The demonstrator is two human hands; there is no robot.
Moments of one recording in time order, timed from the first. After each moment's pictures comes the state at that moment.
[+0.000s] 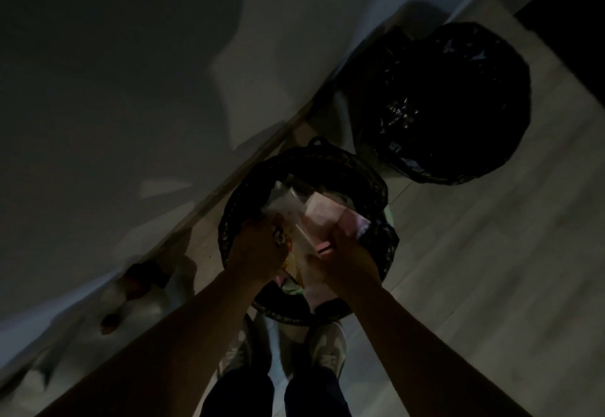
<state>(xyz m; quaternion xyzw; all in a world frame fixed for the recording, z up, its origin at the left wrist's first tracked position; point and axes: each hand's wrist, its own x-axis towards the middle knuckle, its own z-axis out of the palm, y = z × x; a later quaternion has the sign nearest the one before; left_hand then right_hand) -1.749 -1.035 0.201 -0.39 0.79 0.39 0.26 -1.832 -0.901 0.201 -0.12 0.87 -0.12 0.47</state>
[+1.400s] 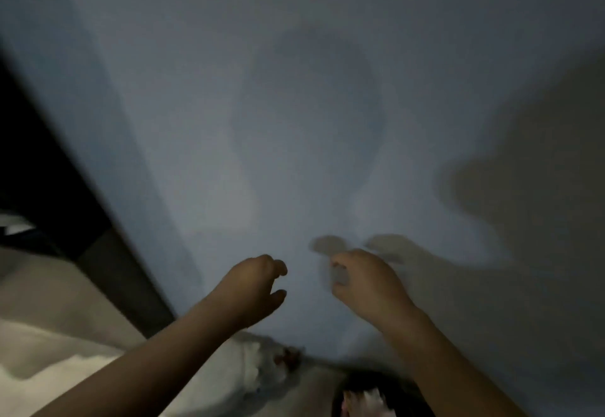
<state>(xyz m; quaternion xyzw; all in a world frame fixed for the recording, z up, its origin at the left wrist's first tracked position) -1.475 -0.977 0.908 -0.59 0.79 0.15 -0.04 -1.685 -0.993 0.907 -0.78 0.60 -0.11 0.17</state>
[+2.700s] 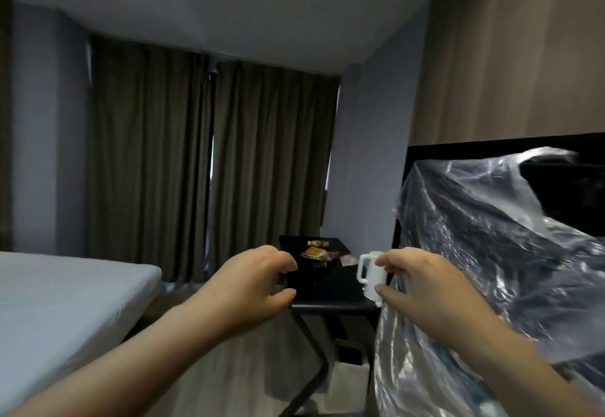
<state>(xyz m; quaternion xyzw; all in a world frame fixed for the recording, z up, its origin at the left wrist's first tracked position) -0.772 -0.455 1.180 -0.88 0.36 -0.25 -0.17 -0.850 -0.696 1.201 -0.96 -0.02 -0.28 0.05</state>
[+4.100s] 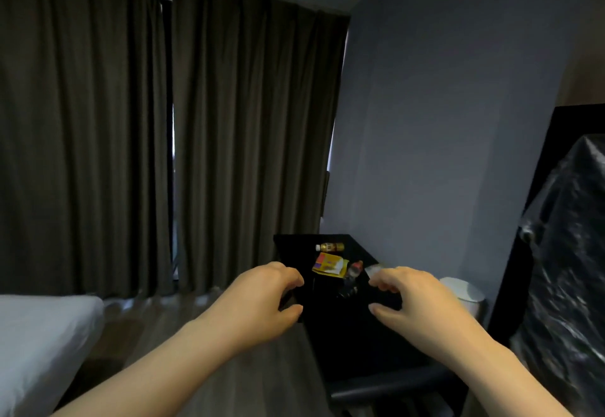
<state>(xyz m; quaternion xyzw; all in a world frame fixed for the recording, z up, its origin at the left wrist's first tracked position) -0.112 -0.464 1.130 -0.89 0.39 -0.15 -0.18 -0.199 -0.690 1.139 -0.98 0.05 -0.20 0.05</state>
